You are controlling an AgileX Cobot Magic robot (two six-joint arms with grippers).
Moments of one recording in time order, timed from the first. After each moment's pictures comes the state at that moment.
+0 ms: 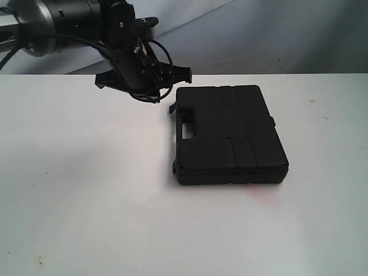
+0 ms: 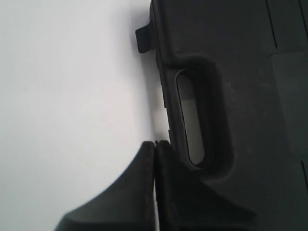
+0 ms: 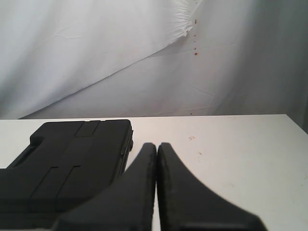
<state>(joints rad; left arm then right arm) -0.55 2.06 -1.69 0.06 0.83 -0.49 0.17 0.01 0.00 0.05 0.13 -0.01</state>
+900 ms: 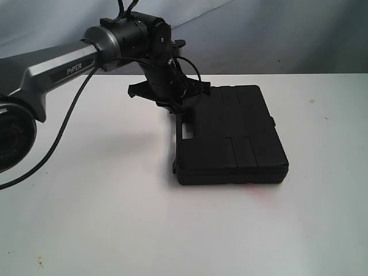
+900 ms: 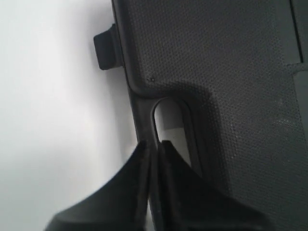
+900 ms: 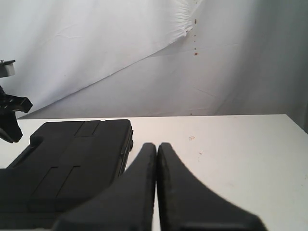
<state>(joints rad) -0.55 2.41 -2.11 -0.01 0.99 -0.40 0.17 0.01 0.00 0.05 0.13 -0.01</state>
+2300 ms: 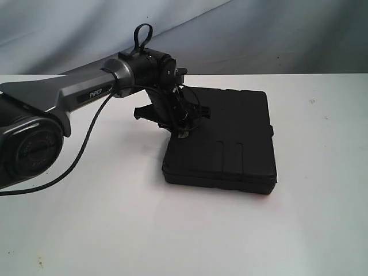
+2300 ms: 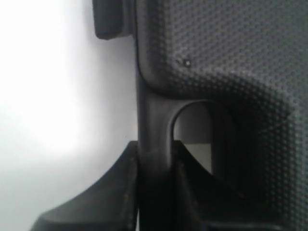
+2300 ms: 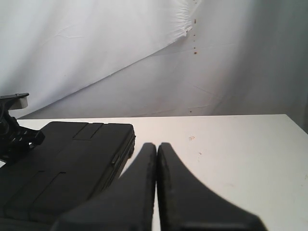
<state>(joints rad) -0.55 2.53 -2.11 -0.02 0.90 -0.41 0.17 0.01 0.00 0.05 0.13 -0.01</state>
